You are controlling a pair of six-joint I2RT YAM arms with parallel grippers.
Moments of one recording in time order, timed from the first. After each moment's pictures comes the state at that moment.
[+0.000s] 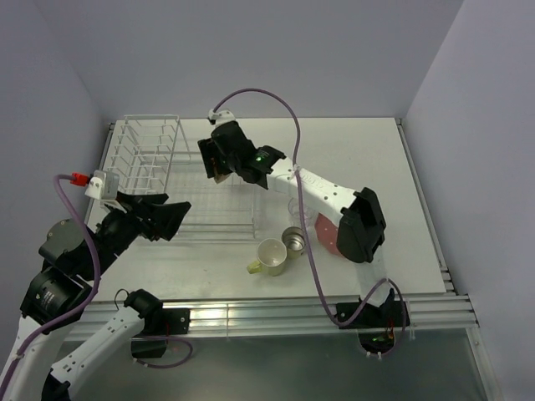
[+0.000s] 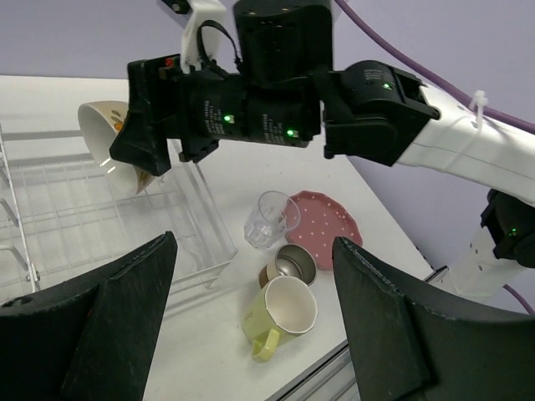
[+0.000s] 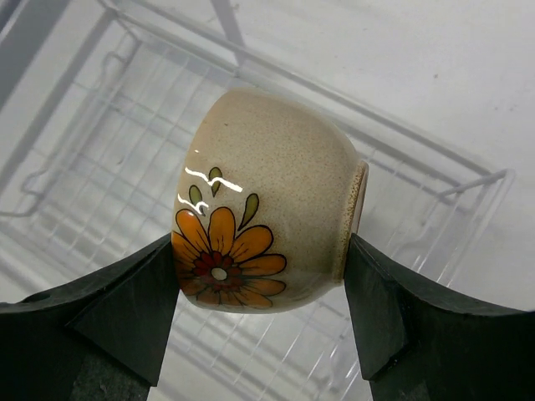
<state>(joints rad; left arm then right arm) -0.57 0.49 1.07 -0.58 0.02 -0.46 0.87 1.97 1.87 -0.43 0.24 0.33</state>
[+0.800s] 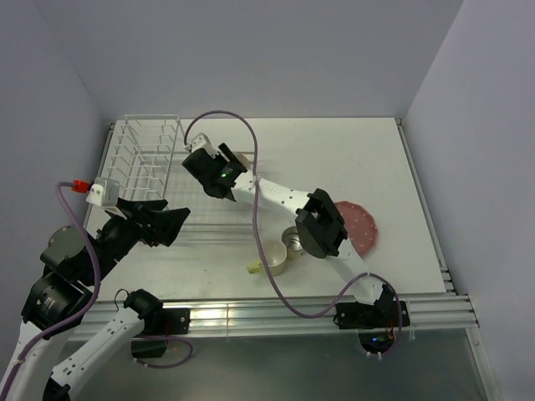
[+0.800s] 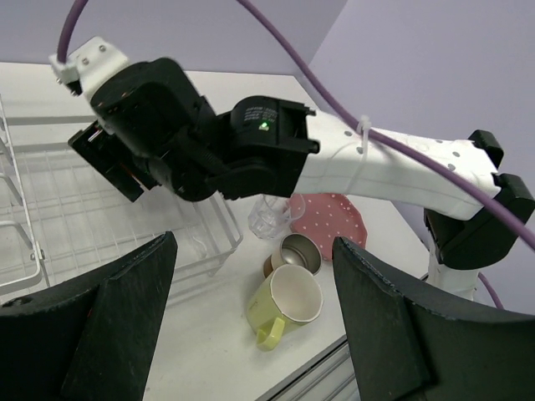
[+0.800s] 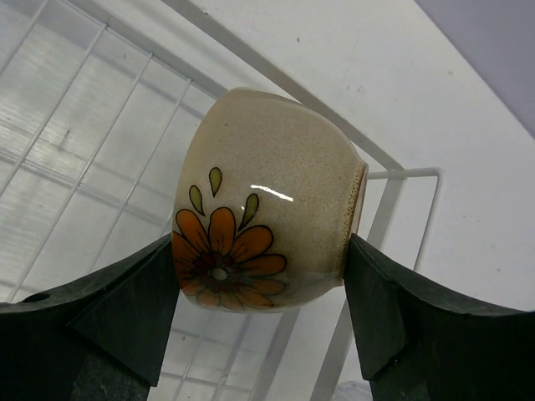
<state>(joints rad) -0.57 0.44 1.02 -0.60 0.02 -0.46 0.96 2.33 2.13 -0.59 0.74 0.00</state>
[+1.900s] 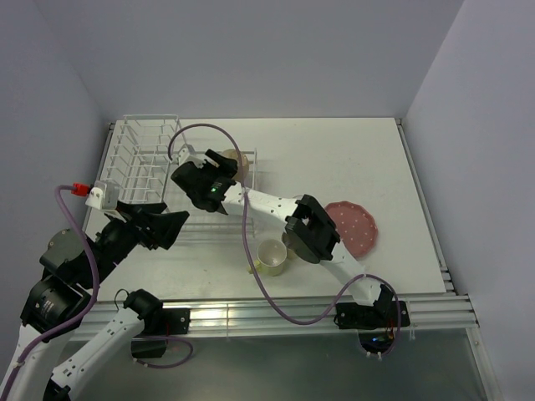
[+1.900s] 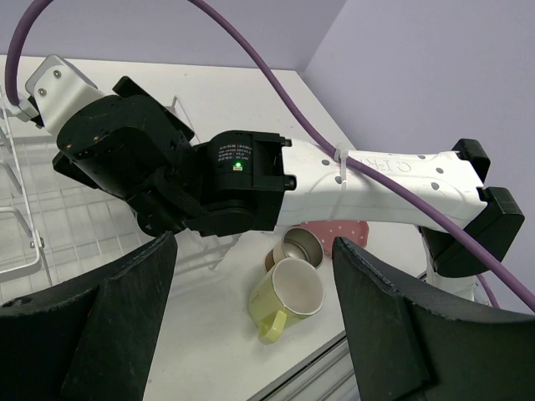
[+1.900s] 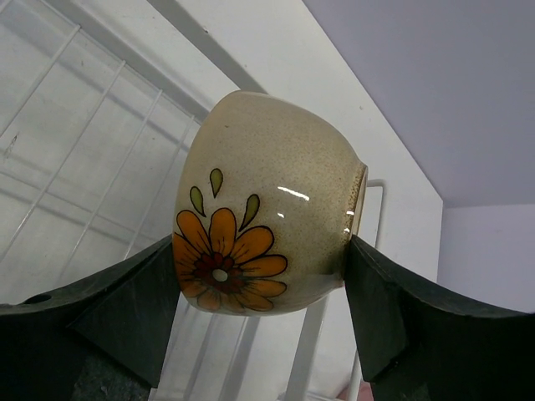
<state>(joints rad) -0.57 0.42 1.01 -0.62 0.02 -0.46 1.04 2.40 2.12 -0.43 0.99 -0.28</state>
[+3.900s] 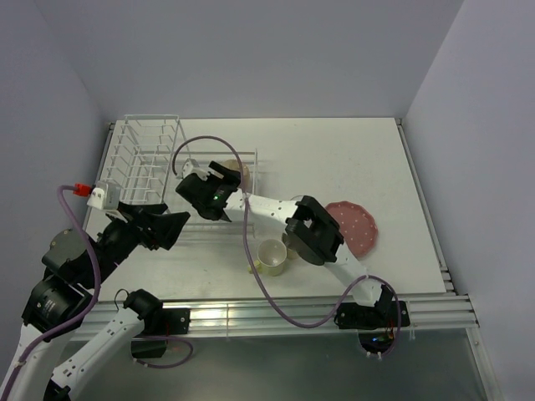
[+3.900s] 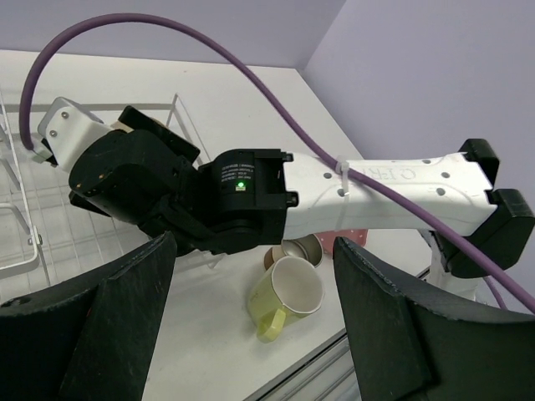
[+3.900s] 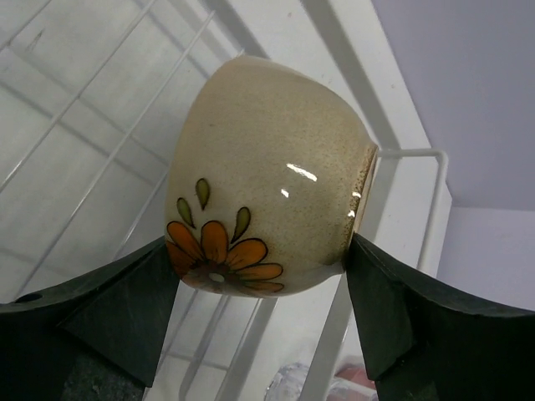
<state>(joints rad) -0.57 0.41 1.01 -0.62 0.02 -0.47 1.05 2.37 2.00 -0.47 0.94 -0.26</state>
